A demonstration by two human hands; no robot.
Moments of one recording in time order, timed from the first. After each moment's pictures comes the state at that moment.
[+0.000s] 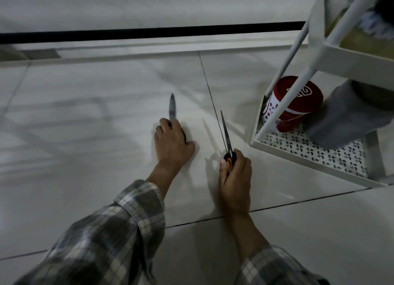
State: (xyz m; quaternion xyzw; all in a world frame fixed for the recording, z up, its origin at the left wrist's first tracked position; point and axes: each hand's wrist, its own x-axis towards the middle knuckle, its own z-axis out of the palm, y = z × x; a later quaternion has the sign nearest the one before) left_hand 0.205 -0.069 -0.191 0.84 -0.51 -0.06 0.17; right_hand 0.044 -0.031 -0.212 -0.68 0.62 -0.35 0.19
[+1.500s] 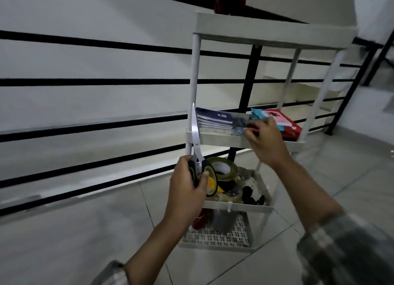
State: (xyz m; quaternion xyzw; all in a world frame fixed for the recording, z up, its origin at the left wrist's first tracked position) left_hand 0.031 -0.004 0.233 0.53 -0.61 -0.23 0.55; right_hand -0.155 -0.098 0.302 -0.71 0.59 -0.39 0.03
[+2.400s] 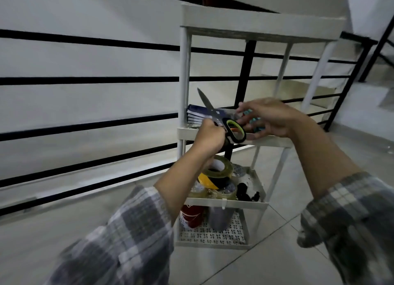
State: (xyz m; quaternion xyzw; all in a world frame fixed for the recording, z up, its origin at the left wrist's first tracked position) left_hand -0.024 -0.069 0.312 0.49 -0.54 -0.45 0.51; right_hand -0.171 -0.097 0.366 -0.61 0.56 -0.34 0.44
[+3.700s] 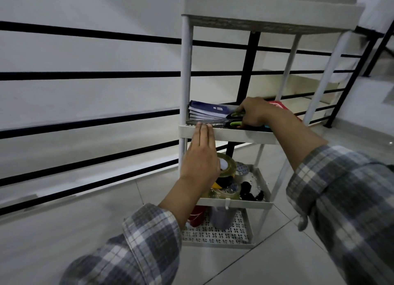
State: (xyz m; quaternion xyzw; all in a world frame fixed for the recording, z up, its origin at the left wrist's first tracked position) left_hand -0.003 -0.083 0.235 0.58 -0.76 0.14 0.26; right_hand -0.151 -0.165 0.348 -0.75 0.65 -0.07 -0.01
